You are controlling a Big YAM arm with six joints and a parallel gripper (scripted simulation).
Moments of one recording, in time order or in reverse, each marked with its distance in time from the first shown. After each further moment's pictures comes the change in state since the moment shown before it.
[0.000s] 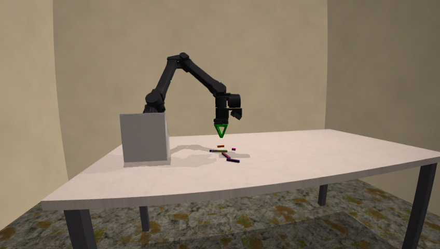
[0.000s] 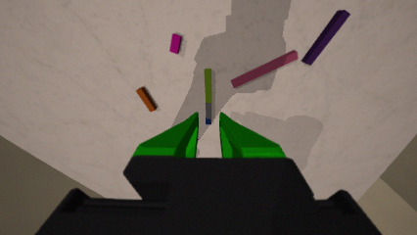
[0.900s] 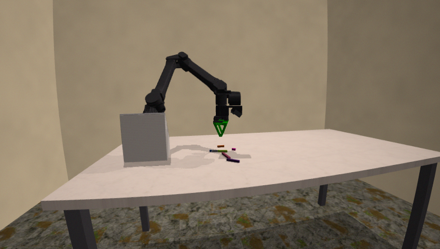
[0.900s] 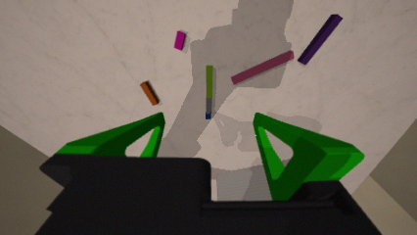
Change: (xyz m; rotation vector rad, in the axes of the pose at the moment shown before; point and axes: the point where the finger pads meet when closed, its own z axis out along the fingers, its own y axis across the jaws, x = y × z) arm 0.000 0.001 -0.013 -0.001 0.010 -0.028
